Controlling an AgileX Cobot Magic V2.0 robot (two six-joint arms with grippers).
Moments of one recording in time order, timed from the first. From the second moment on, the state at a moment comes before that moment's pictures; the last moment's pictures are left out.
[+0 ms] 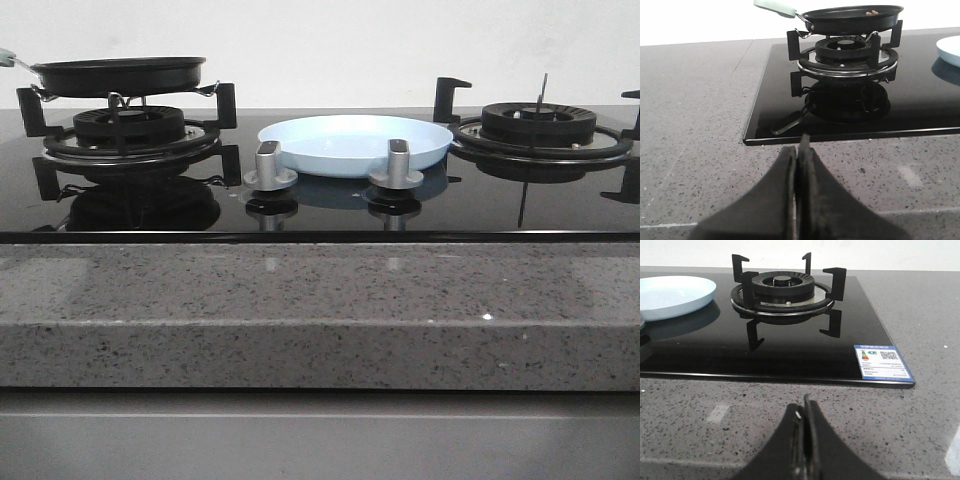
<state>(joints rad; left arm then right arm) -0.05 0.00 0.00 -0.03 0.20 0.08 0.01 -0.01 0.03 0.05 0.17 0.00</state>
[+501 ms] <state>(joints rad) -0.05 0.00 0.00 -0.03 0.20 0.08 0.01 -0.01 0.03 0.05 0.17 0.00</state>
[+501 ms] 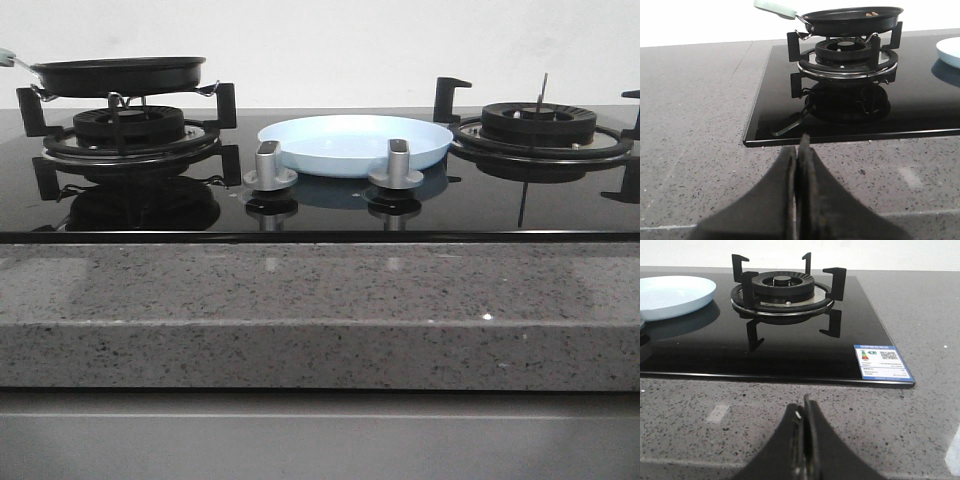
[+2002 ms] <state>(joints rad) -0.05 0.50 -0.58 -0.10 0.37 0.08 0.01 0.41 -0.63 0.05 0.51 0.00</state>
